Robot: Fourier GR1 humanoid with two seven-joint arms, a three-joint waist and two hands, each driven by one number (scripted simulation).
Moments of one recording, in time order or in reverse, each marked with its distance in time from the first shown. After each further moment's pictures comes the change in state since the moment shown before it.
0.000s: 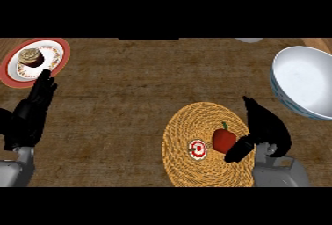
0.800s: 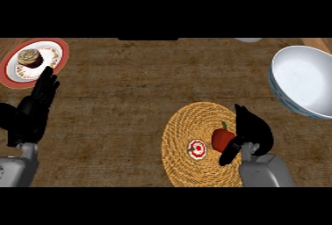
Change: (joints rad) left arm -0.024 -0.048 0.037 0.006 -0.054 -0.029 0.034; right arm 0.012 0.016 0.042 0.145 0.054 -0.035 -0.016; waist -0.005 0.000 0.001
